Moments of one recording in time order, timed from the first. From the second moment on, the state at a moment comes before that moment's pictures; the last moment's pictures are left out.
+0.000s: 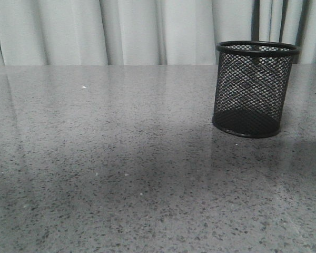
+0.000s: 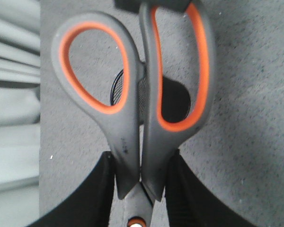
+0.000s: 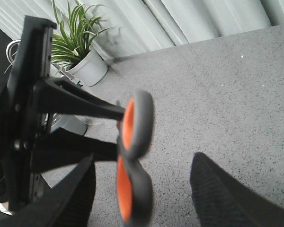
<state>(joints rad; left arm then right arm) -1.03 1.40 -1.67 0.07 1.10 0.85 0.05 0.74 -0.87 1.21 0.90 -0.59</state>
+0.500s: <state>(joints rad) -1.12 1.43 -1.67 0.08 0.99 0.80 0.05 0.78 -0.87 1.24 0.95 -0.62</state>
